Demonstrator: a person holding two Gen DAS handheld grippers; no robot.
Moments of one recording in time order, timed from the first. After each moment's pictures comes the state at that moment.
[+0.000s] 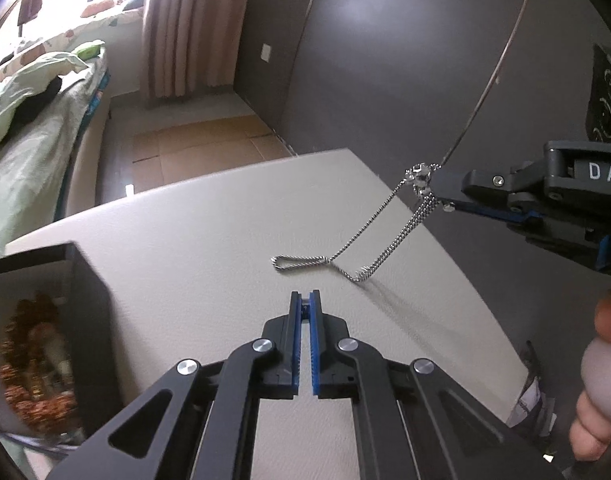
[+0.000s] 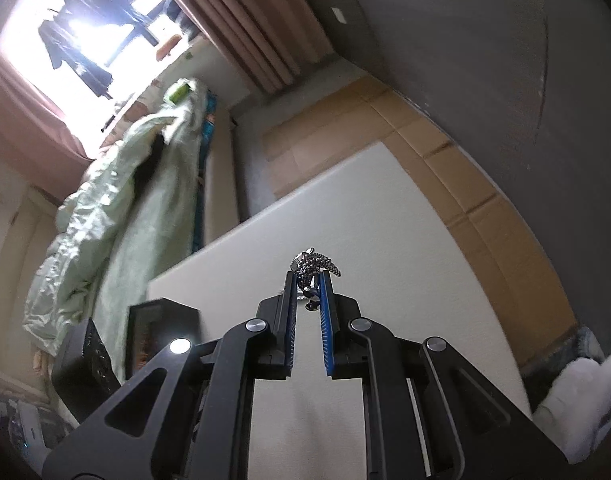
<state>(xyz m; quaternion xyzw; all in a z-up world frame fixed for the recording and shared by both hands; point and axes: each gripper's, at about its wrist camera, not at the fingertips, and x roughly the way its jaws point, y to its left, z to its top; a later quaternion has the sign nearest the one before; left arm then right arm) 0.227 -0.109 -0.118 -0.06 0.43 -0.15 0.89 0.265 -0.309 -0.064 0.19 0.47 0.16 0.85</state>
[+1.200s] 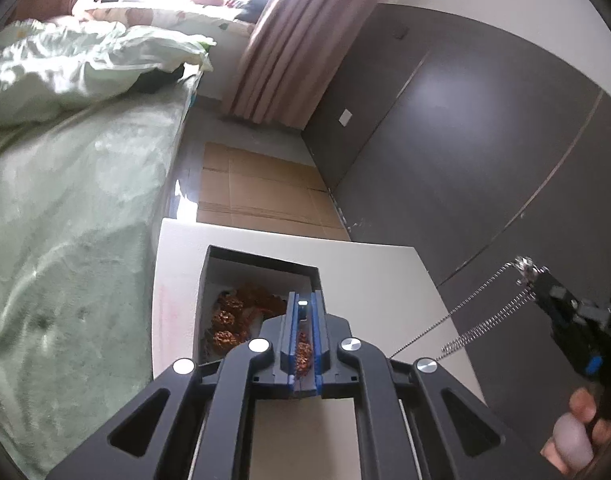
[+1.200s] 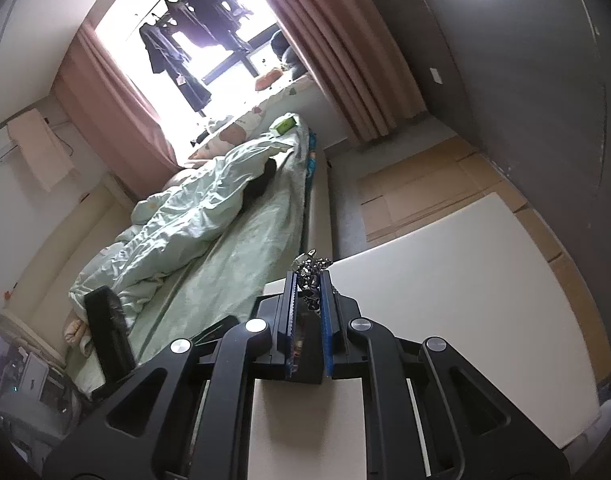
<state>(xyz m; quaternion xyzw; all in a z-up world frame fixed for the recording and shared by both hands) 0.149 0.071 -0.054 -0.23 0.36 -0.07 0.90 0.174 -0.234 0.010 0.19 0.34 0.28 0.88</state>
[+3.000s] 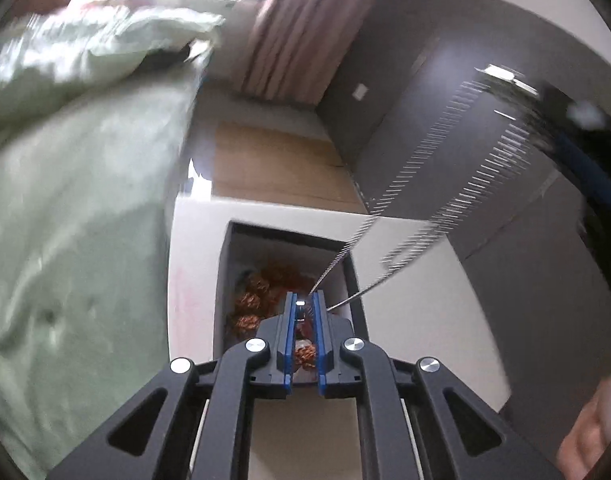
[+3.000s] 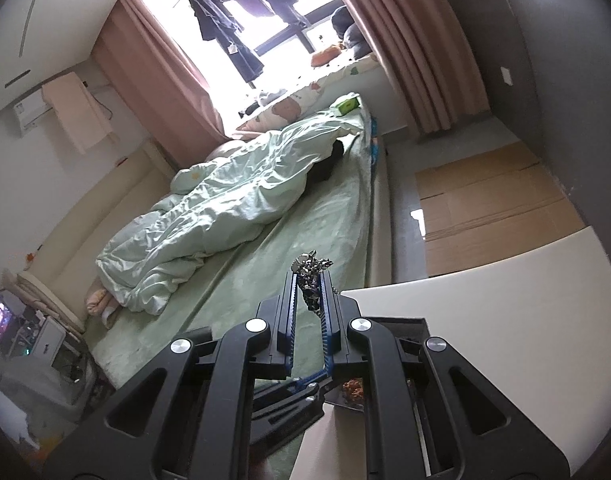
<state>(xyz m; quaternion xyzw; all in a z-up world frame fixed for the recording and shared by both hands) 0.160 0.063 -0.069 -0.18 0.41 -0.06 0.89 0.199 -0.128 0.036 0.15 0.35 0.37 0.84</state>
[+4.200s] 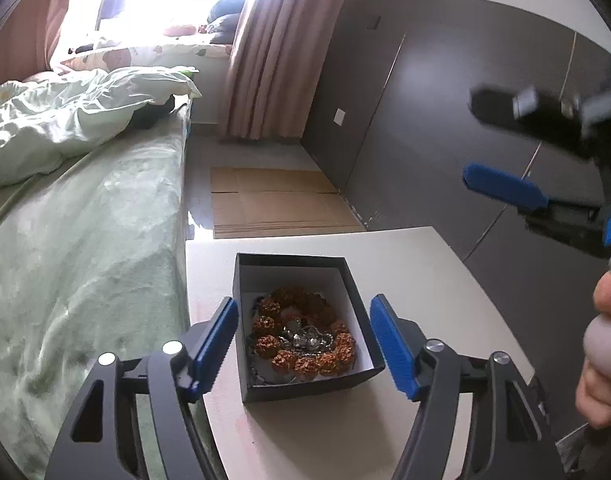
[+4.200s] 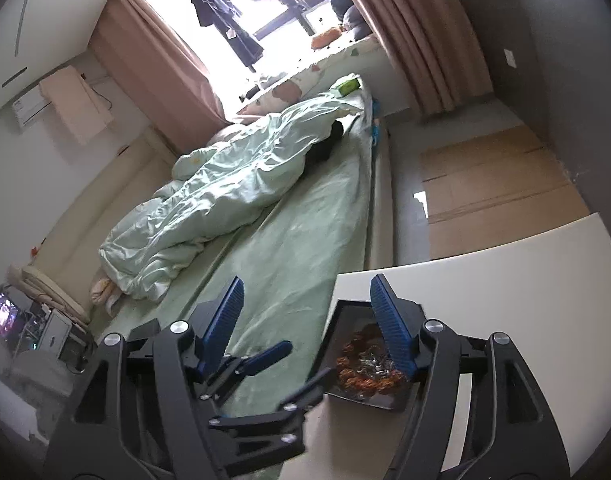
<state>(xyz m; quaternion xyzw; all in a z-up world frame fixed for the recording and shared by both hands) 0.133 0.066 -0.055 -0.12 0.35 -0.06 0.93 0.205 -0.138 0.024 0.15 0.38 0.38 0.83</state>
